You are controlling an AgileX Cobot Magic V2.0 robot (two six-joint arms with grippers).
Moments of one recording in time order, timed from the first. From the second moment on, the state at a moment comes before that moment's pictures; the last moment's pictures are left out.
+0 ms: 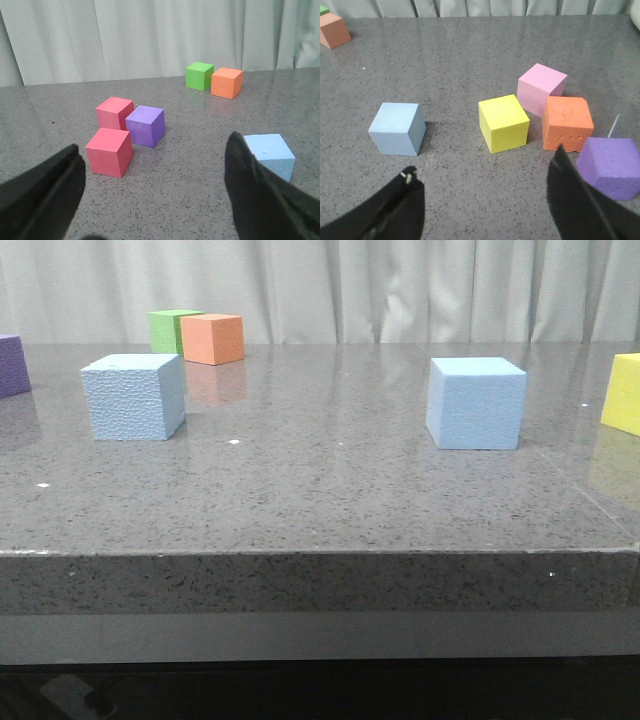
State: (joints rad) left arm -0.06 0.36 -0.70 0.13 0.59 -0.04; right arm 0.01 0.51 -0.84 0.06 0.81 0.03
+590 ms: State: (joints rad) left arm -0.06 0.36 -0.70 0.13 0.59 -0.04; right arm 0.20 0.98 -1.26 0.43 1.11 -0.36
